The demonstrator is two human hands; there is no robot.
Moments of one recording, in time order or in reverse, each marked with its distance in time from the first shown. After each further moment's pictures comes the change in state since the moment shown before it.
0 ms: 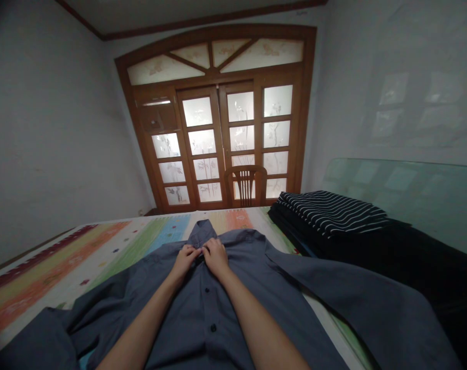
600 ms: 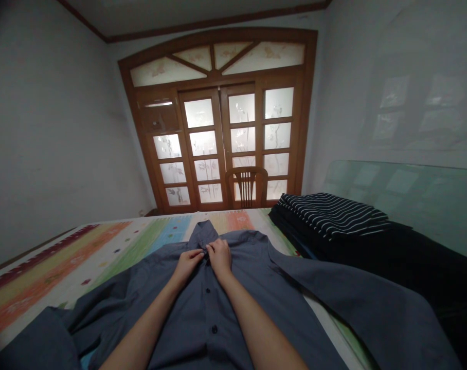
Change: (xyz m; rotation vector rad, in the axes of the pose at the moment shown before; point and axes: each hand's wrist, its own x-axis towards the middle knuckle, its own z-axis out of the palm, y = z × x) left_hand -0.008 0.006 0.004 -0.003 -0.128 0.049; right_hand 0.000 0.004 0.001 0.010 0.128 0.124
